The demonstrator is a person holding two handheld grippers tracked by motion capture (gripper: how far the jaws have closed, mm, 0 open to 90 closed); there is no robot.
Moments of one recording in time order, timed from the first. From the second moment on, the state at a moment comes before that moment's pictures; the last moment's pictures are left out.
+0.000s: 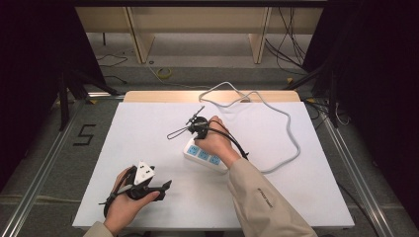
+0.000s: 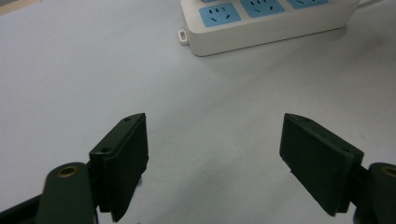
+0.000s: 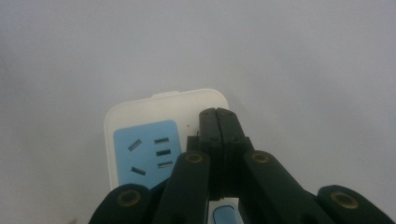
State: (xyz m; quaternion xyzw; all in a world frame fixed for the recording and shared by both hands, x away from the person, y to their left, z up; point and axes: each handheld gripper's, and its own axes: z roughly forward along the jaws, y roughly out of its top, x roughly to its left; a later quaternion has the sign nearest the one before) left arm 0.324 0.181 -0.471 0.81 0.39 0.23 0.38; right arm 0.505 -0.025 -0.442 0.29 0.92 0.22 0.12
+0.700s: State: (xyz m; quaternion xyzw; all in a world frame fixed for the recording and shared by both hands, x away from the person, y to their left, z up) left arm 0.324 0.181 -0.472 0.81 0.39 0.23 0.38; right arm 0.502 -0.026 -0.445 0.29 0.92 0.23 0.12
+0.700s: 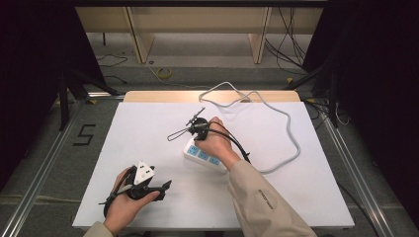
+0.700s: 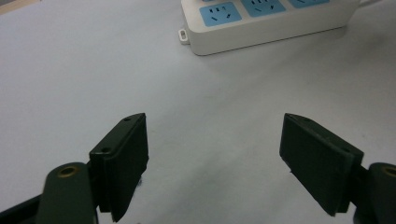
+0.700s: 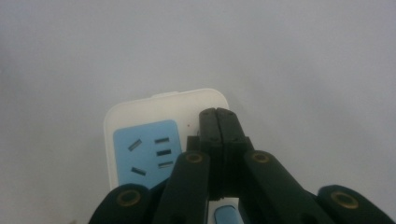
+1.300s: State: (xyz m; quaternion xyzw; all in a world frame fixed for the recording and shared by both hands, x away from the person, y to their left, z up) left arm 0.323 0.181 -0.472 0.81 0.39 0.23 0.38; right arm 0.487 -0.061 -0.431 0.31 0.90 0.27 0.12
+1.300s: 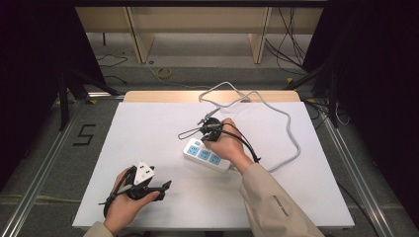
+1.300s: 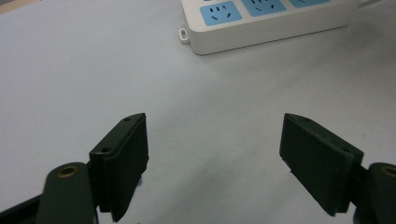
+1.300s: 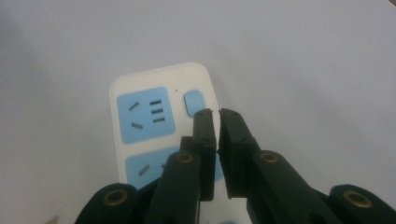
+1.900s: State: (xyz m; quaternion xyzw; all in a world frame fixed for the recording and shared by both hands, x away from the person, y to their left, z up) left arm 0.322 0.183 -0.473 0.80 0.40 0.23 0.38; right arm 0.405 -0.189 -0.433 0.33 0.86 0.37 0.13
